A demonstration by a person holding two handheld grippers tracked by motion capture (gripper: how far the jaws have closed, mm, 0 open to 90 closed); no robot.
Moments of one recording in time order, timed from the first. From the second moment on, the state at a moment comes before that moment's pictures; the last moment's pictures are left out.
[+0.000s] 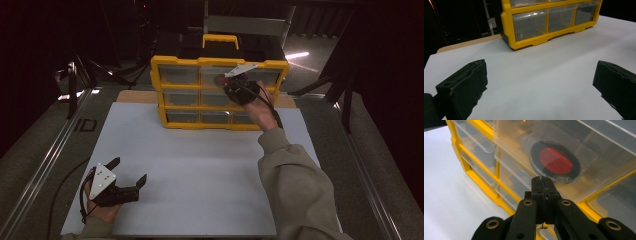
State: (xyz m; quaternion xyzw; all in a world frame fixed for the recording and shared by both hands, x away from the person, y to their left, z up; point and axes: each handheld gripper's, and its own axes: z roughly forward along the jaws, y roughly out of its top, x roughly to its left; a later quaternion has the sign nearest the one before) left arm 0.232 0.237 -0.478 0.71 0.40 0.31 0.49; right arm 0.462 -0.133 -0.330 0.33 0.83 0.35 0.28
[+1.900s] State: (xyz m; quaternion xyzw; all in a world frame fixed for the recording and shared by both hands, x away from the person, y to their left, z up) left arm 0.232 0.237 -0.478 0.71 0.40 0.31 0.48; right arm 0.431 -0.130 -0.351 0.31 0.85 0.34 0.25
